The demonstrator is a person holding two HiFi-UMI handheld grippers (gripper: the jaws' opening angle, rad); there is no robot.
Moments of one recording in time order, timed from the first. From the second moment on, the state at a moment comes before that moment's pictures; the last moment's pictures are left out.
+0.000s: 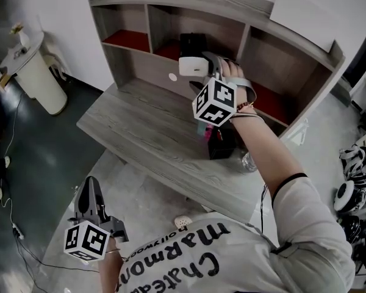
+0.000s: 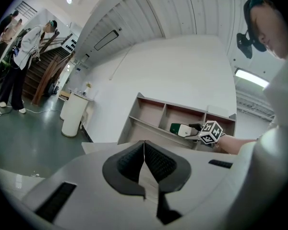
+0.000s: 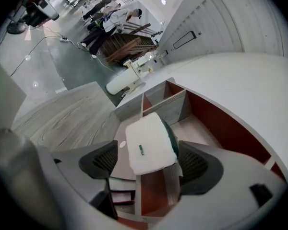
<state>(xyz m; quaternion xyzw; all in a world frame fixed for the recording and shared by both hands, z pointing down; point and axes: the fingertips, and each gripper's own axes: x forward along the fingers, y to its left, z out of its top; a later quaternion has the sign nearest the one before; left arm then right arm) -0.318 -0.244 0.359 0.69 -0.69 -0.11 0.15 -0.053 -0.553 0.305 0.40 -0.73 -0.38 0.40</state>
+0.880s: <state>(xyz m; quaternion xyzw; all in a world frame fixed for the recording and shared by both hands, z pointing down) -0.319 -0.265 0.372 0.70 -0.69 -0.11 0.17 -0.048 -0.575 0.313 0.42 -0.69 -0.43 0.40</state>
